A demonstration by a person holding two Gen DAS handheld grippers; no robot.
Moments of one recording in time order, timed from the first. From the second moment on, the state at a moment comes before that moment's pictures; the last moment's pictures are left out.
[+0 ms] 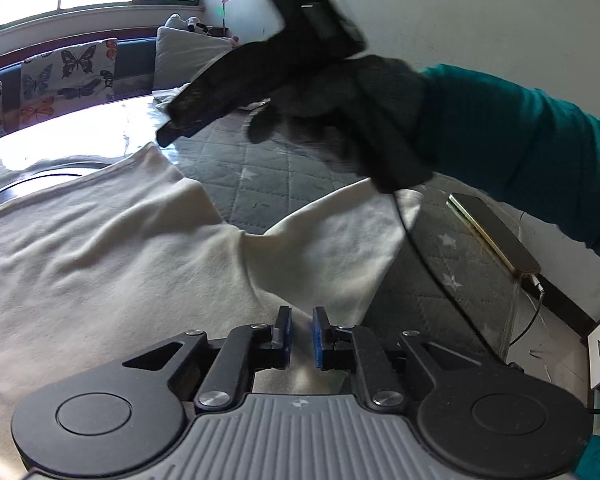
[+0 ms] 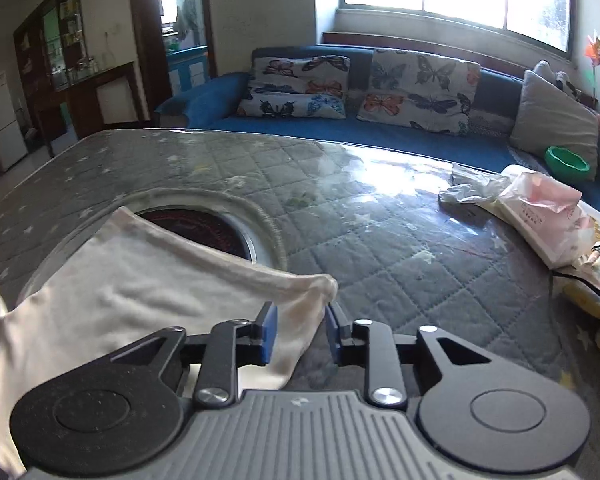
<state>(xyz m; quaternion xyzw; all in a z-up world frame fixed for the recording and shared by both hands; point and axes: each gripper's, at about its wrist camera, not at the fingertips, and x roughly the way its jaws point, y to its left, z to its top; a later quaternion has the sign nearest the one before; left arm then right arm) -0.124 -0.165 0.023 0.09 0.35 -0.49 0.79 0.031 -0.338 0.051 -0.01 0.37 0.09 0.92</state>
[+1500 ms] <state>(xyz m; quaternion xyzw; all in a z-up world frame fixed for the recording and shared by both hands) -0.081 0.099 0.053 0.00 0.31 -0.02 0.95 -0.091 -0.244 0.051 -0.09 0.36 0.25 0.90</state>
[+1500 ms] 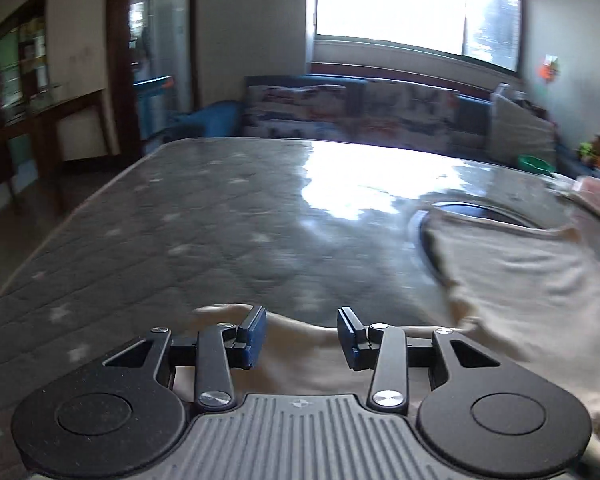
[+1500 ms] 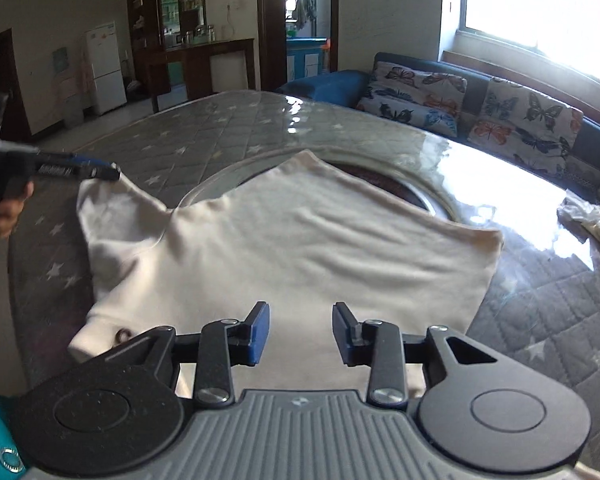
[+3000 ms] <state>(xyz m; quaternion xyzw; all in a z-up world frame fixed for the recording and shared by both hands) -0.026 0.106 0.017 0.15 0.31 0.04 0.94 -0.117 -0.232 0.028 -0.11 0.37 0.25 0.89</state>
